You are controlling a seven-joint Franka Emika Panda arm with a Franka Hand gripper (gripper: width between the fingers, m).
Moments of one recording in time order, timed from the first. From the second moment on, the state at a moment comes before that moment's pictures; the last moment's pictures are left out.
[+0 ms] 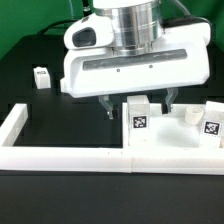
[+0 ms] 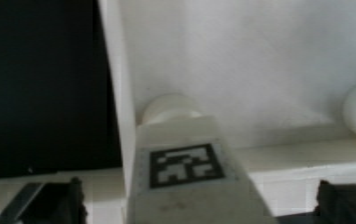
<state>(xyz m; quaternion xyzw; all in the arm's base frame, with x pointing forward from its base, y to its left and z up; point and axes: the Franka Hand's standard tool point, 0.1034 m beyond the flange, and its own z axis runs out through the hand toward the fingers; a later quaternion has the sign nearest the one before) 0.667 -0.014 0.074 -1.00 0.01 -0.02 0.07</state>
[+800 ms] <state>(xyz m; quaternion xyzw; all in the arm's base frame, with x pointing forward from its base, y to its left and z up) 0.668 -0.012 0.072 -0.97 0.24 0.00 0.08</state>
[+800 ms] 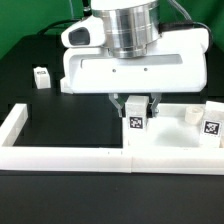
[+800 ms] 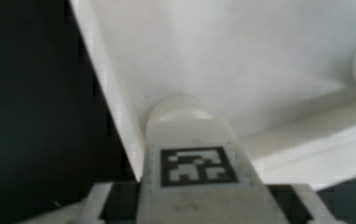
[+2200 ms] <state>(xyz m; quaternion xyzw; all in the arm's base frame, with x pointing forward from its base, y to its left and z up) 0.671 -0.017 0.078 -0.86 0.50 0.00 0.14</state>
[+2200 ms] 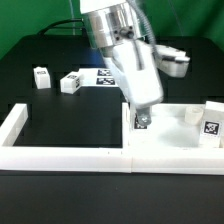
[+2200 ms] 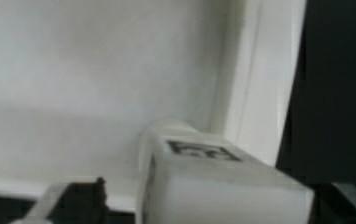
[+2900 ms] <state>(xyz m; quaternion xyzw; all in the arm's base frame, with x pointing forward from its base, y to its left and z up) 0.669 -0.006 0.072 -0.99 0.09 -0.03 0.07</state>
